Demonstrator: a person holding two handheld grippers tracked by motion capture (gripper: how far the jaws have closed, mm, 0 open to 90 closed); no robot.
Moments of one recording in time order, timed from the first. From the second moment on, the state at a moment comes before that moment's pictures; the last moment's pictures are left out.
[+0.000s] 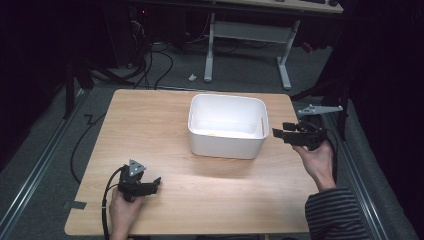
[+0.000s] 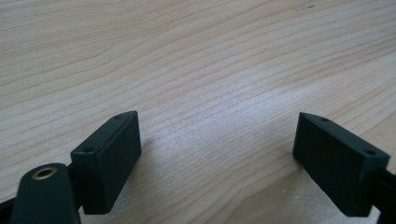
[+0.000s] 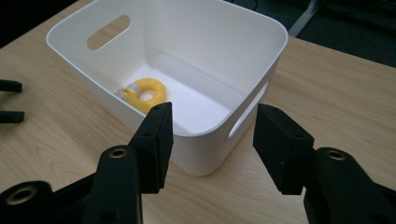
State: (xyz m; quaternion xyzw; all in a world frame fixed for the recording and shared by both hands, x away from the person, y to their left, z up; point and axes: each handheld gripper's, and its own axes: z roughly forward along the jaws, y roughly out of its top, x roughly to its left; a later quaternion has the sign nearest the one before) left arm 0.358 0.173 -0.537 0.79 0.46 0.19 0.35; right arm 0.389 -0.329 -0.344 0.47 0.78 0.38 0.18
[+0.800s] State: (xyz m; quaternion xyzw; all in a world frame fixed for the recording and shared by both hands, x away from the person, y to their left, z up) left arm 0.359 0.173 -0.537 0.79 0.46 0.19 0.35; right arm 0.327 -0.347 -0.368 0.48 0.75 0.41 0.20
